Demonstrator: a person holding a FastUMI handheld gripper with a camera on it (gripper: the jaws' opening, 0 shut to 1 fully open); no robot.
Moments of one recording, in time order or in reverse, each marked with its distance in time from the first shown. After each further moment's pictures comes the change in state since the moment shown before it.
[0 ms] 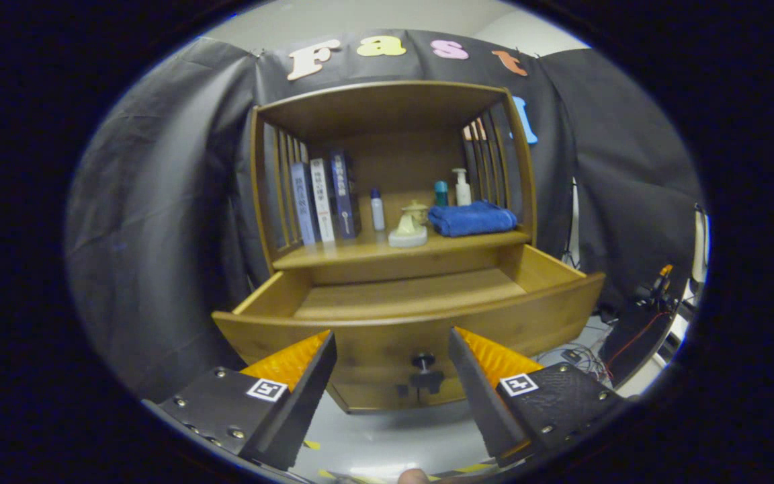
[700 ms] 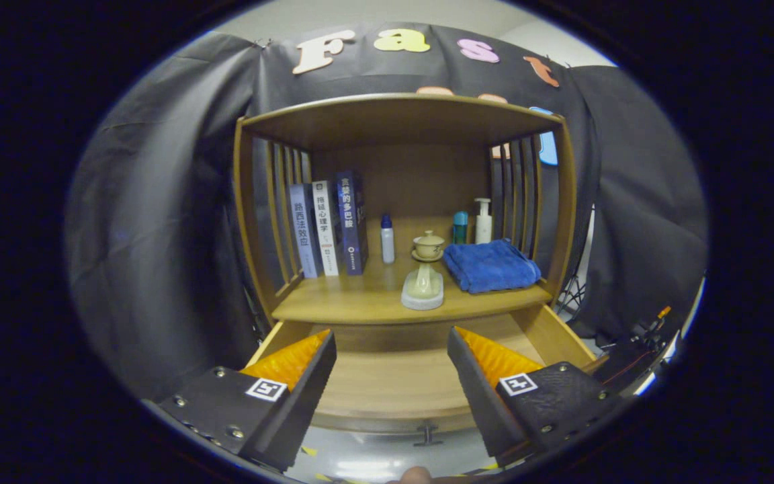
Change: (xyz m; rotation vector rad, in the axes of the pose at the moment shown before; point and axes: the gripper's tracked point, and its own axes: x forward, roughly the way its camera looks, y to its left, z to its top) arm 0.032 0.041 0.140 -0.037 0.014 0.057
